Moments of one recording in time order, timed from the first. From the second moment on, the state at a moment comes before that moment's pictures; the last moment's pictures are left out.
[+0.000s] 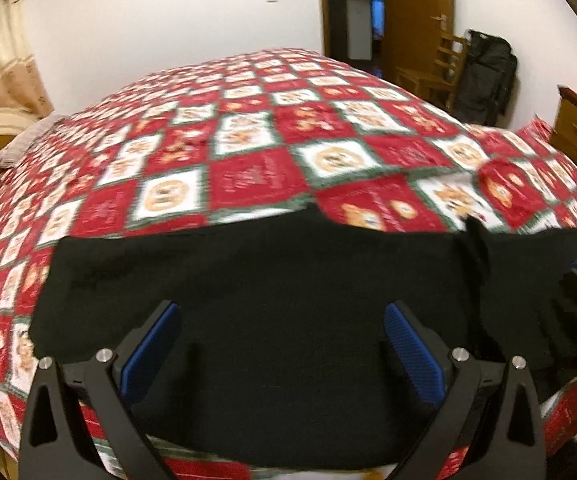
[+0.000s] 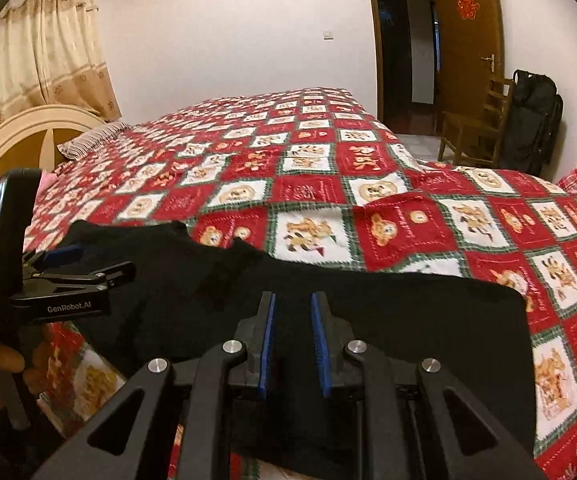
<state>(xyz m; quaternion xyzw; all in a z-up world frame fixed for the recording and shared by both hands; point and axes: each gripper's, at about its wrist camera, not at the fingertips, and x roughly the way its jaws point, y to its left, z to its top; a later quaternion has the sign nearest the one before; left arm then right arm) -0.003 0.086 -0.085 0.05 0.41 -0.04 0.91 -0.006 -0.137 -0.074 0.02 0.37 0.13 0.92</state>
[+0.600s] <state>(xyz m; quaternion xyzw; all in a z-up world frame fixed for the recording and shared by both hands) -0.001 0.216 -0.075 -0.02 0.39 0.12 0.91 -0.002 -0.057 -0.117 -0.03 0.40 0.19 0.90</state>
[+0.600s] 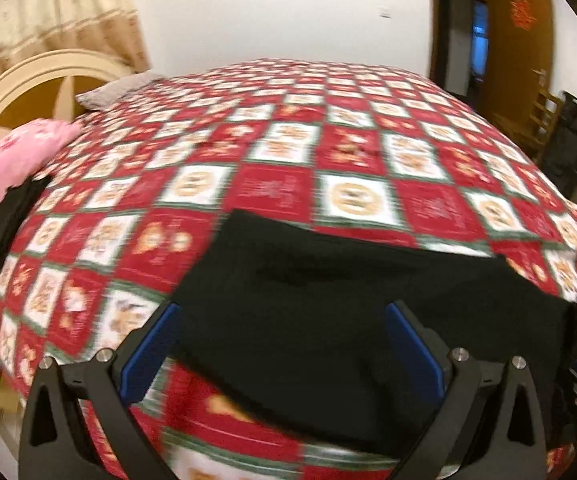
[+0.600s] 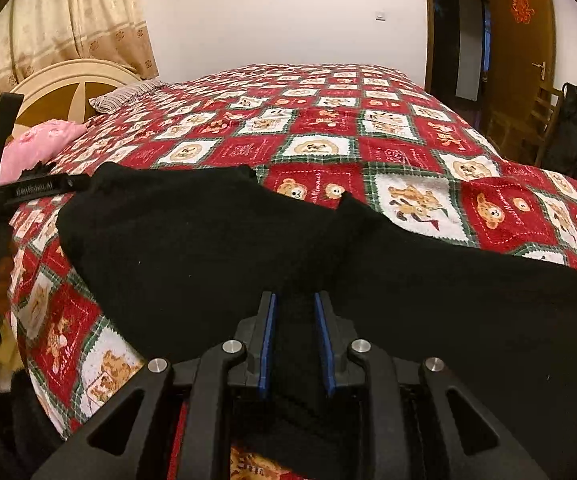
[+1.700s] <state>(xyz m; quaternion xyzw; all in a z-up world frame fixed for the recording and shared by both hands) 0.000 0.262 -0.116 -0.16 0.42 0.19 0.87 -0.026 -0.074 -0.088 -0.01 0.33 0.17 0.93</state>
